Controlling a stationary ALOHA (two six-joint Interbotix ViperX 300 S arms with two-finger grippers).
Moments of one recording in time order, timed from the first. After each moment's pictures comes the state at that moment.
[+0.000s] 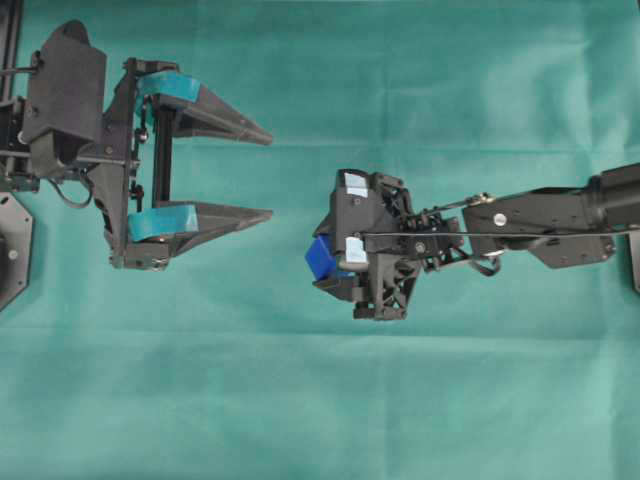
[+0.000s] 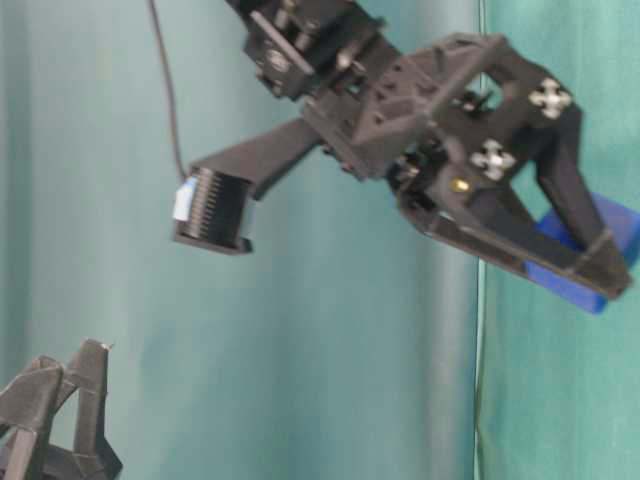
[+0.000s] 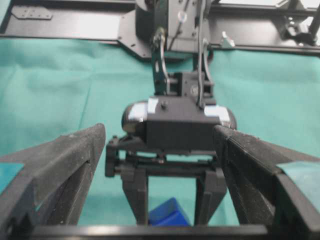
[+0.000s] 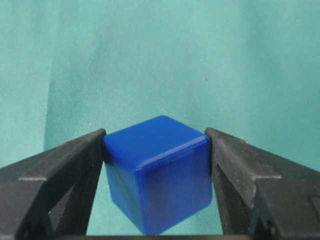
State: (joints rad) left arm 0.02 -0.50 0.65 0.00 0.06 -0.03; right arm 0.03 0.15 0.55 -0.35 0.01 0.56
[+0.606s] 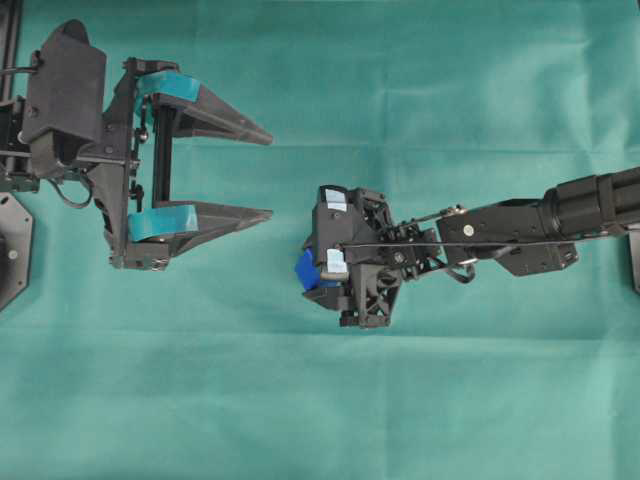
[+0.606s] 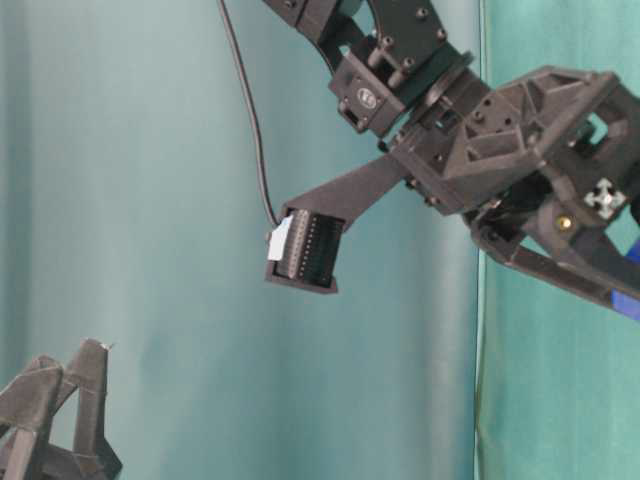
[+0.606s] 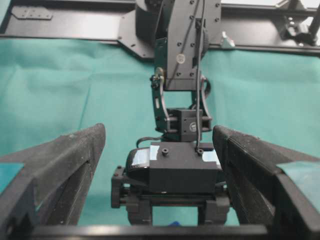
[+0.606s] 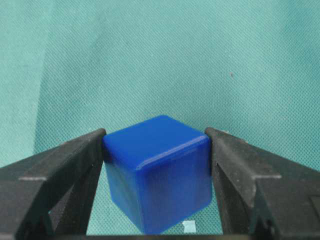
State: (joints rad) left arm 0.02 -0.50 0.65 0.00 0.06 -0.03; right arm 0.03 0.27 0.52 -0.35 -0.07 0.56
